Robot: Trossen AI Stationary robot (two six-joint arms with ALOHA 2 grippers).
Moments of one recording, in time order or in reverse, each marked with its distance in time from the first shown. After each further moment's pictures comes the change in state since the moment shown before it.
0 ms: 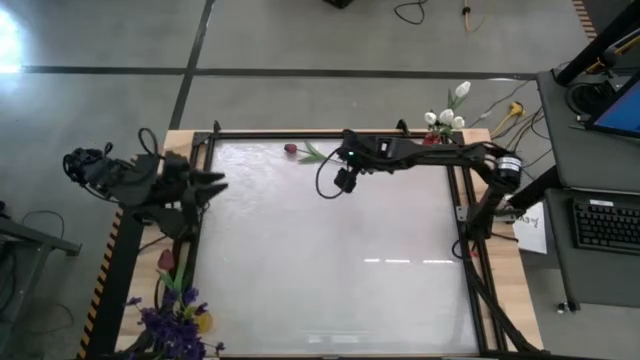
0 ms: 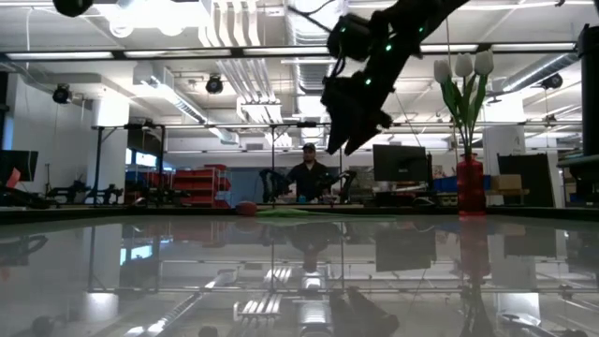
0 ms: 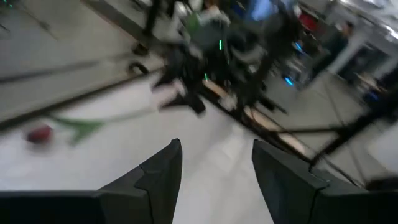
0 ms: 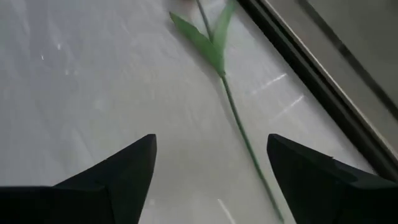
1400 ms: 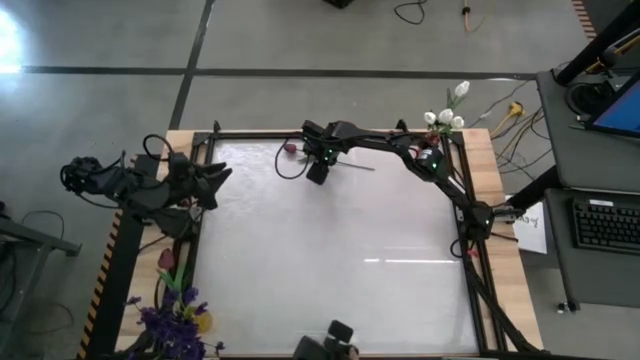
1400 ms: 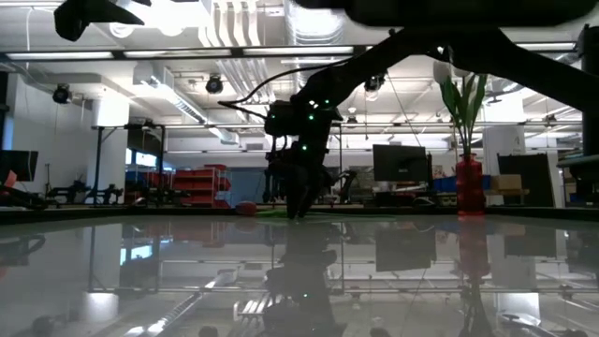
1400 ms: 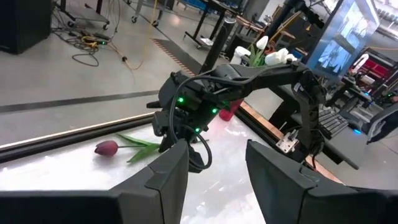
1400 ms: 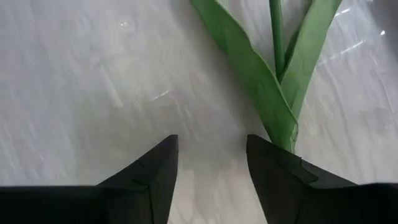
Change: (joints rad) left arm 0.124 -0.020 -0.140 0.097 -0.204 -0.029; right arm -0.134 0.784 0.833 -0.412 -0.235 -0.167
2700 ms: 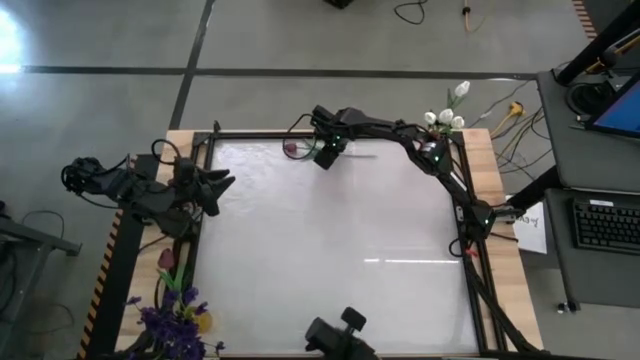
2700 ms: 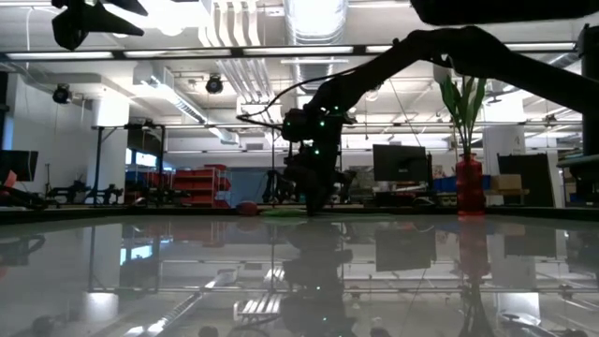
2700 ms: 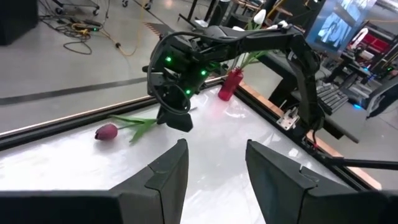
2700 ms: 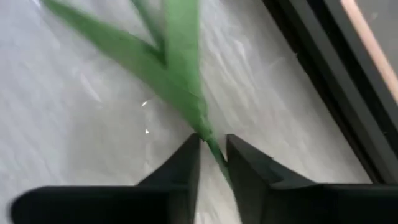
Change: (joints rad) left arm 0.000 -0.015 -0.039 -0.038 0.070 -0.005; right arm -0.100 -0.031 0.020 -0.043 0.035 0.030
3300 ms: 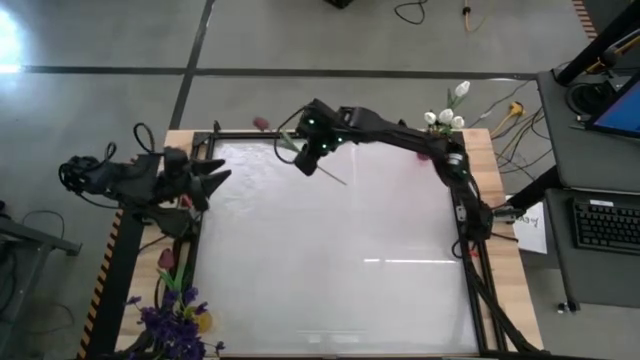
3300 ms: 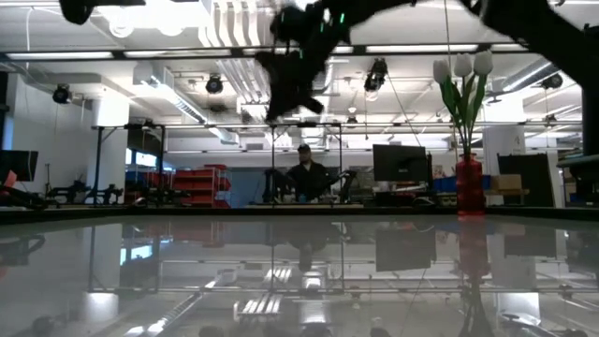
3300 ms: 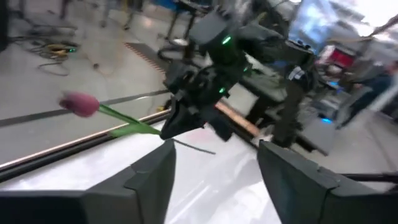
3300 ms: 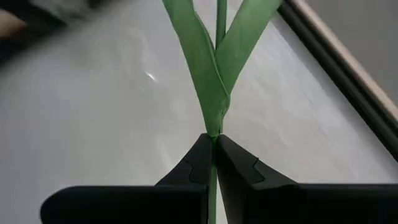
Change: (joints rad) left arm -0.001 0.002 0.103 0.087 0.019 0.159; right arm 0.193 -0.272 0.057 0.042 -0.151 0.157
